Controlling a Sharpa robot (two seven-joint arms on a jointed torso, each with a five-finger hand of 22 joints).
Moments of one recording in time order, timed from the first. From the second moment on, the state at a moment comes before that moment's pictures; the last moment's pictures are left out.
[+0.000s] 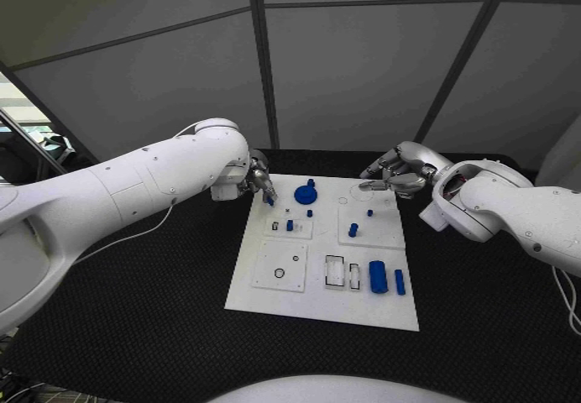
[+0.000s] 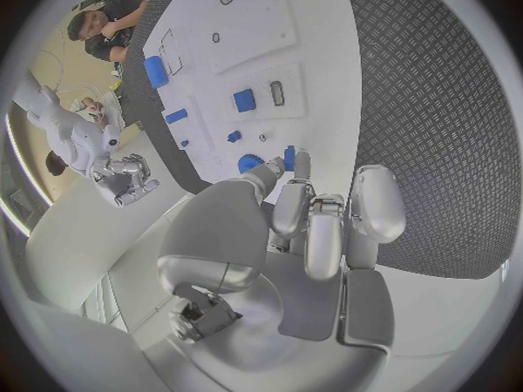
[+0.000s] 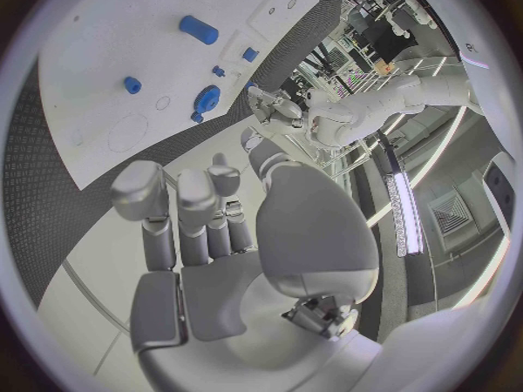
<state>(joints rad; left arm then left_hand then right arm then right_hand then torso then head) 1.29 -0.53 0.06 1.06 -1.10 0.36 -0.56 1.19 0.09 0.39 -0.01 0.17 0.93 0.08 0.35 0.81 1.43 0.01 1.23 1.31 1.47 -0.05 1.56 1.31 0.09 1.34 0.06 1.27 1.30 1.23 -0.79 0.02 1.41 -1.01 -0.24 -0.05 1.22 -0.12 0.25 0.01 0.13 1.04 0.11 0.07 0.11 1.28 0.02 1.00 1.01 1.45 -0.05 1.10 0.98 0.10 1.32 0.06 1.18 1.08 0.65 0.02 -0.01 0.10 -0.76</state>
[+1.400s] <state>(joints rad) 1.23 -0.67 0.02 1.32 -1.10 0.17 -0.59 1.14 0.05 0.47 -0.03 0.24 0.93 0.08 0.37 0.91 1.44 0.00 1.23 1.31 1.47 -0.06 1.56 1.31 0.09 1.35 0.05 1.28 1.31 1.23 -0.79 0.02 1.41 -1.01 -0.24 -0.05 1.22 -0.12 0.25 0.01 0.13 1.04 0.11 0.07 0.11 1.28 0.02 1.00 1.01 1.45 -0.05 1.10 0.98 0.10 1.32 0.06 1.18 1.08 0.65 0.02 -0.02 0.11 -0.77</state>
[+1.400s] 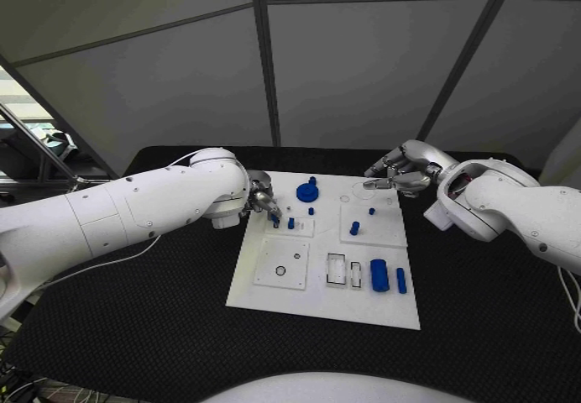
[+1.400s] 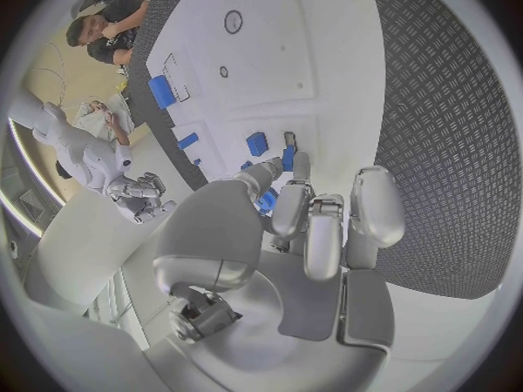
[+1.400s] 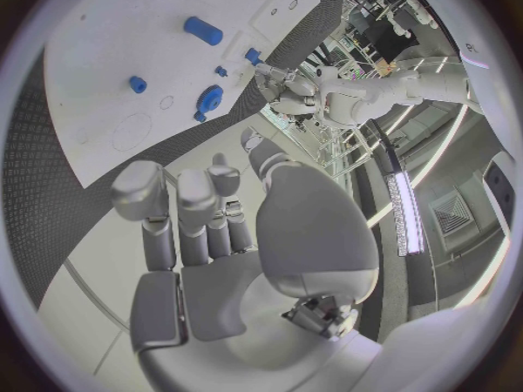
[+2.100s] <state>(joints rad) 1.22 -0.68 0.02 1.34 -1.10 0.17 -0.59 1.14 0.05 0.47 -0.03 0.24 0.93 0.08 0.37 0.96 1.44 0.00 1.23 1.31 1.47 -0.05 1.56 1.31 0.09 1.35 0.05 1.28 1.31 1.23 -0.79 0.02 1.41 -1.01 -0.24 -0.05 1.22 -0.12 0.25 0.01 0.13 1.04 0.11 0.07 0.11 1.28 0.02 1.00 1.01 1.45 -0.05 1.10 0.98 0.10 1.32 0.06 1.18 1.08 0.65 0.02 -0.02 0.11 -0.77</state>
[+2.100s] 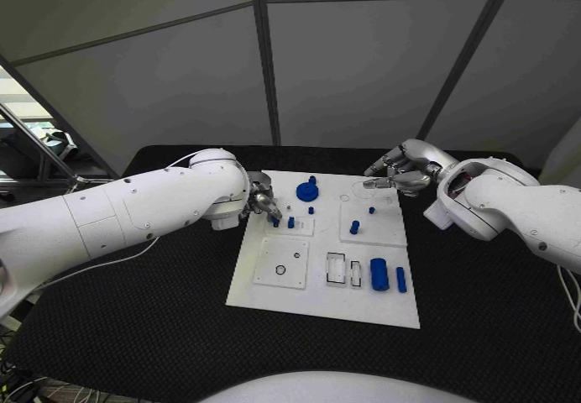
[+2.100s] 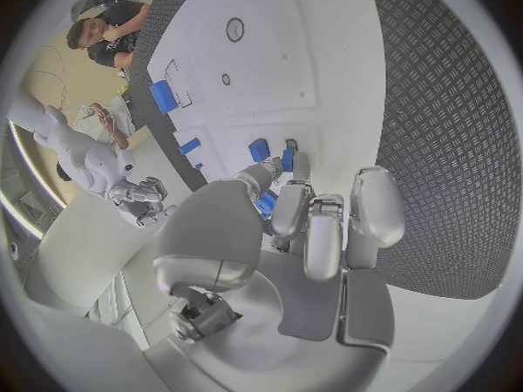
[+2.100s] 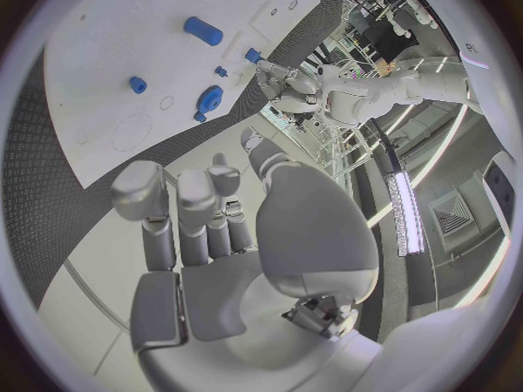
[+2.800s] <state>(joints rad) 1.22 -0.68 0.02 1.35 -1.11 0.18 -0.59 1.14 0.05 0.47 -0.03 0.24 0.93 0.08 0.38 0.96 1.44 0.00 1.23 1.31 1.47 -0.05 1.56 1.31 0.09 1.35 0.05 1.28 1.31 1.23 -0.79 0.02 1.41 -1.01 -0.23 -0.05 1.22 -0.12 0.25 0.01 0.13 1.04 0.11 0.07 0.11 1.28 0.02 1.00 1.01 1.45 -0.05 1.10 0.98 0.10 1.32 0.06 1.18 1.08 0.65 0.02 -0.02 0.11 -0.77</state>
